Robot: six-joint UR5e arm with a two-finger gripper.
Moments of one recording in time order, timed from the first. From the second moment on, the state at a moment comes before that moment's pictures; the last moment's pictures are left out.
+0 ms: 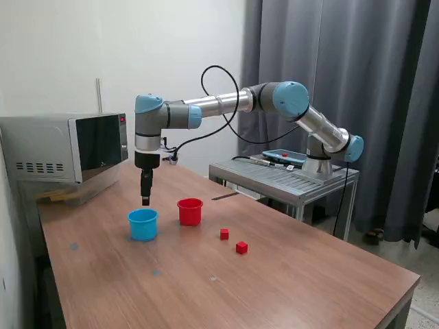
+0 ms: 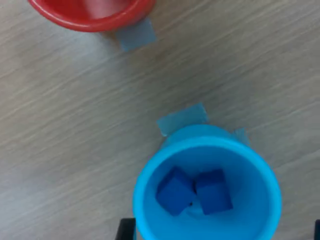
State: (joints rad) arm -0.23 -0.51 0.65 -1.76 -1.67 -2.87
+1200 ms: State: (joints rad) arm -0.02 -0.74 0.88 -1.73 -1.67 -2.84
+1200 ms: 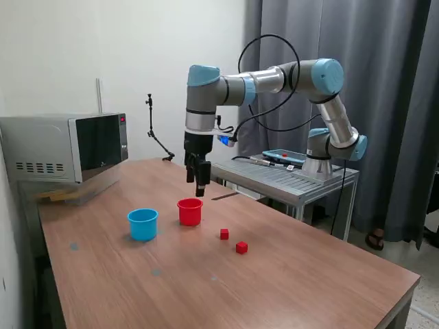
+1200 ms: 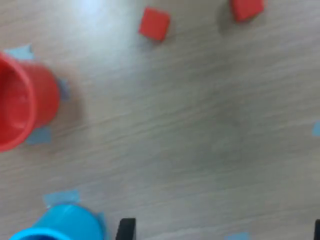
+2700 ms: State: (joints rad) arm 0.13 -1.03 1.33 -1.88 -1.67 -2.74
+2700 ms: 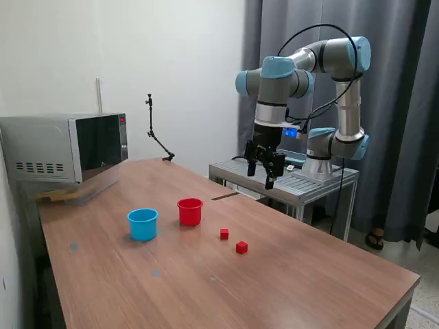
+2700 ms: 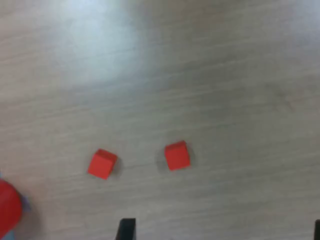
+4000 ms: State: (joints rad) arm 0.11 -0.97 1.52 -2.12 -1.63 -2.79
